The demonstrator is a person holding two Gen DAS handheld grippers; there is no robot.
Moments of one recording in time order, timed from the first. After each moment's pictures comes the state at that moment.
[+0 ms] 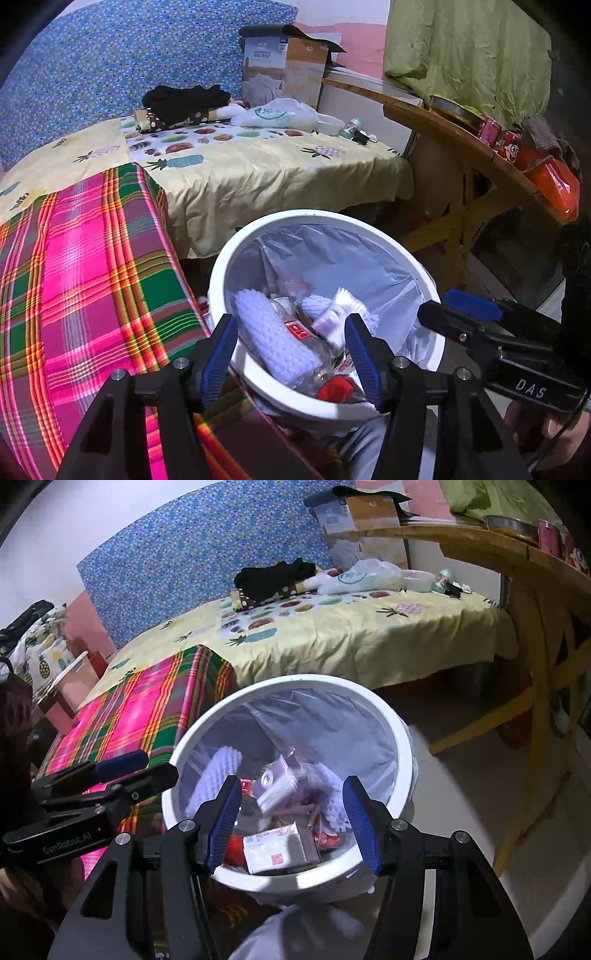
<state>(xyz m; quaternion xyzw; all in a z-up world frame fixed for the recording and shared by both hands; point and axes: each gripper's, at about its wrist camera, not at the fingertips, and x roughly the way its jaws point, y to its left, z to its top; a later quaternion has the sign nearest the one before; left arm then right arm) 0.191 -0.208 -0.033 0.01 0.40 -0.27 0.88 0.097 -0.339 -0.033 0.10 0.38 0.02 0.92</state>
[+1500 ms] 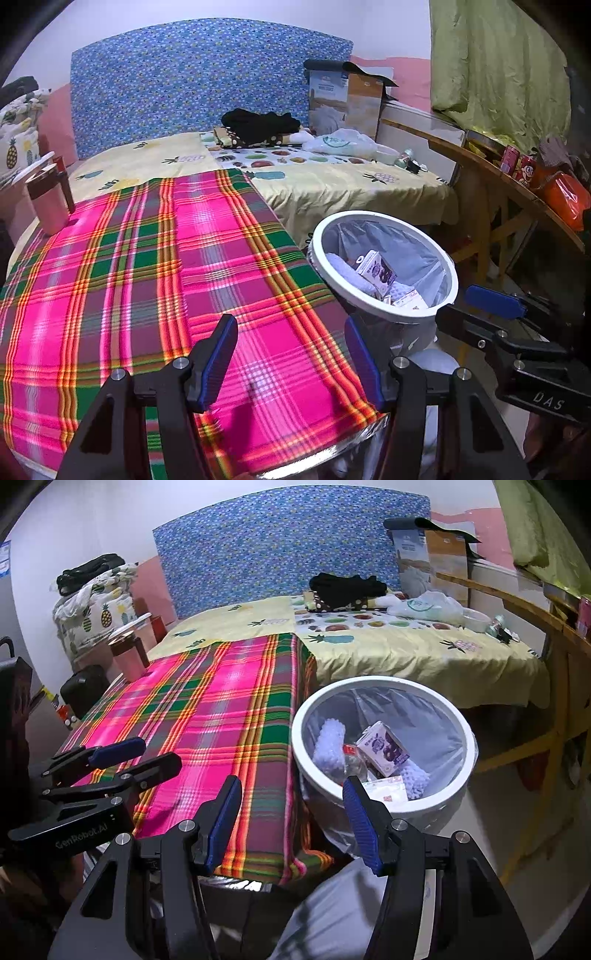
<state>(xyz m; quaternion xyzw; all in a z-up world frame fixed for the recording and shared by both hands) 0.062 -0.103 0.002 -0.01 0.35 -0.14 0.92 0.038 -0.252 -0.011 0.02 0.36 0.11 0.93</state>
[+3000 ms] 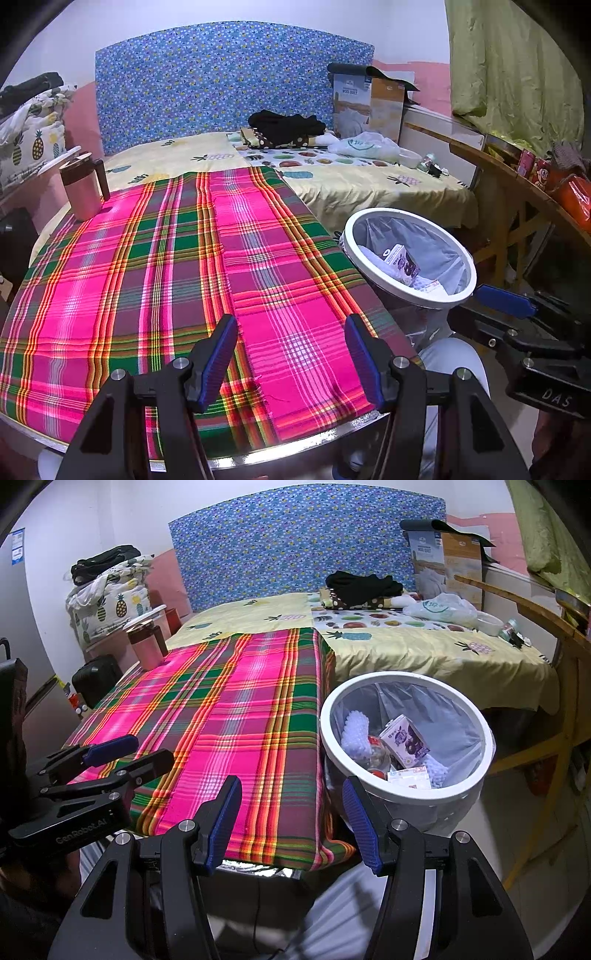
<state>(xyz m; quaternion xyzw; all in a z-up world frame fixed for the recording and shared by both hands) 0.036 -0.075 -0.001 0.00 0.35 -0.10 0.93 0.021 -0.230 -0.014 0.01 0.36 0.13 0.92</state>
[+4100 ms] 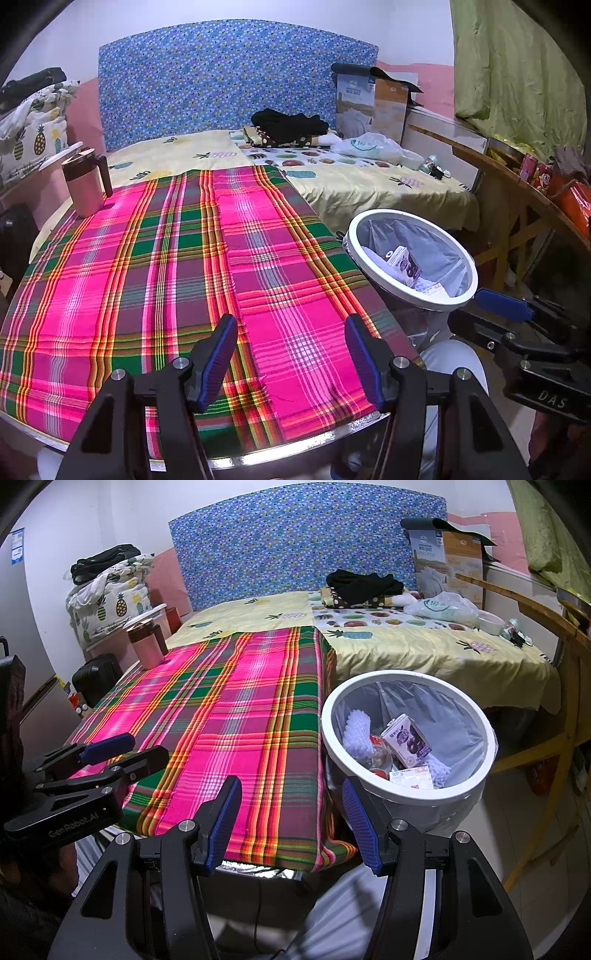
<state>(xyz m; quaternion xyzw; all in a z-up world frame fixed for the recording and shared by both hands) 0.038 -0.066 0.000 -0.02 0.36 -0.10 0.93 0.021 -0.230 -0.014 0.01 0.36 0.13 0.92</state>
